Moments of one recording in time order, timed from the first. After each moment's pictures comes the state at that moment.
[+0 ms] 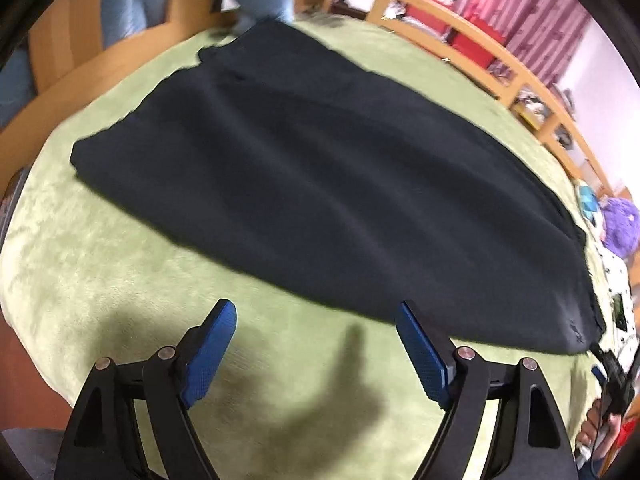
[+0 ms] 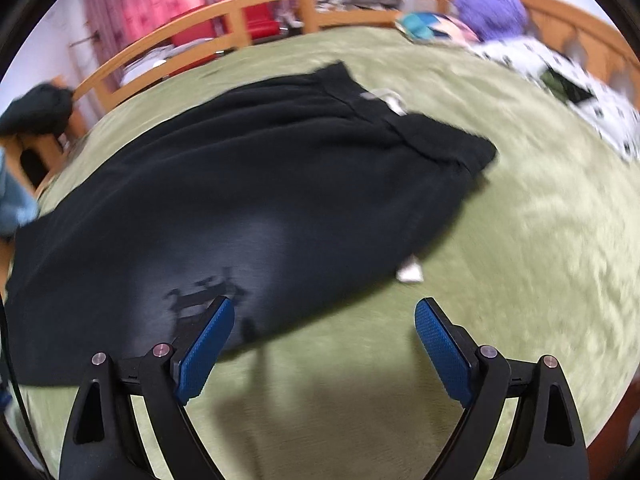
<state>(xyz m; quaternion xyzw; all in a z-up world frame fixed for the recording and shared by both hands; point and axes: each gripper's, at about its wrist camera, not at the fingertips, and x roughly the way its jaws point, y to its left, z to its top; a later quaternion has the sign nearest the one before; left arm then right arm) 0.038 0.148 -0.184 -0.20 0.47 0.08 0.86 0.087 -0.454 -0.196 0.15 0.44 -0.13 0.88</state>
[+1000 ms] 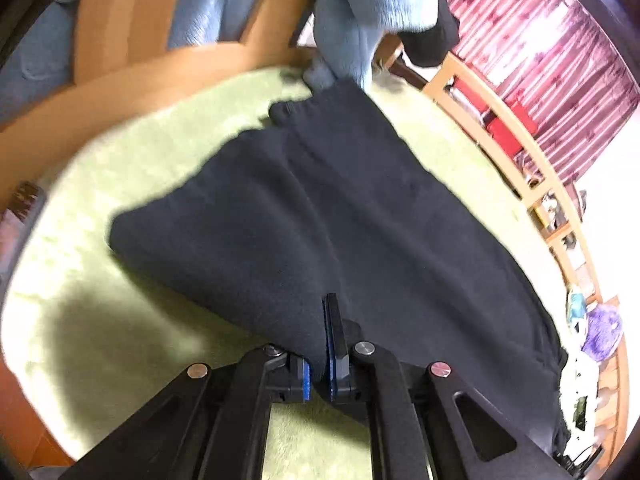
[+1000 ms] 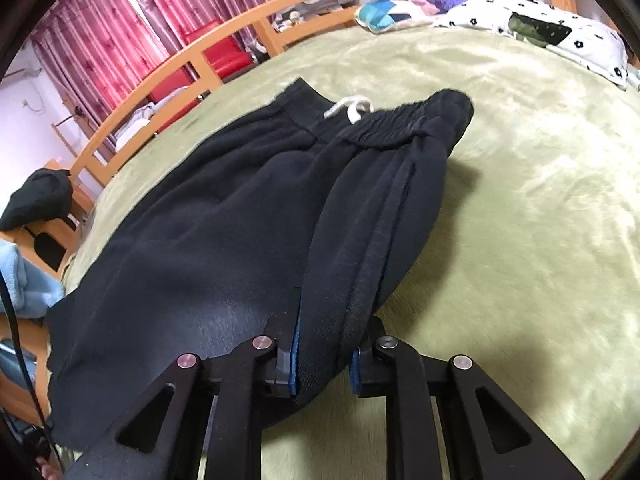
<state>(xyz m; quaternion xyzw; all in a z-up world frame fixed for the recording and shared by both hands) 0.058 0.247 -0.153 -0.32 0.39 0.13 0.86 0.108 -0.492 -0.189 0.26 0.39 -0.11 0.88</state>
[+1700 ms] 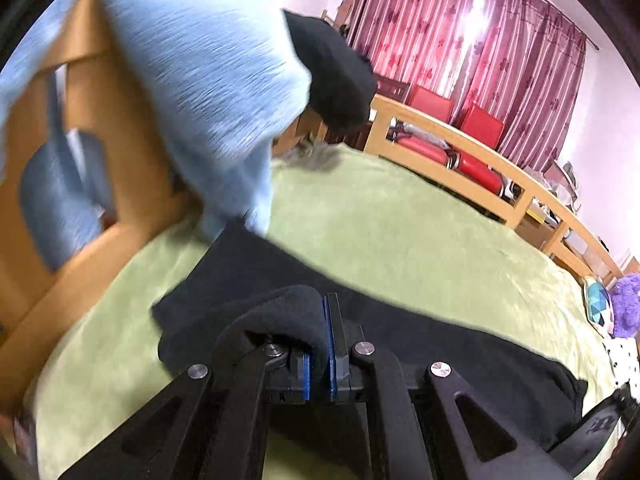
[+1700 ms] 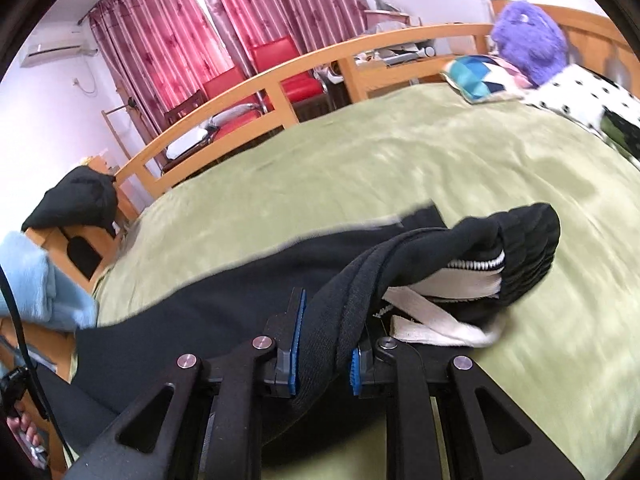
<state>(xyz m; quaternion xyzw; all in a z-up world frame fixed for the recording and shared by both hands) 0.252 0.206 -0.029 -0.17 0.30 0.12 0.93 0.298 -0.463 -0.070 0.20 0.34 -0.03 0.92</state>
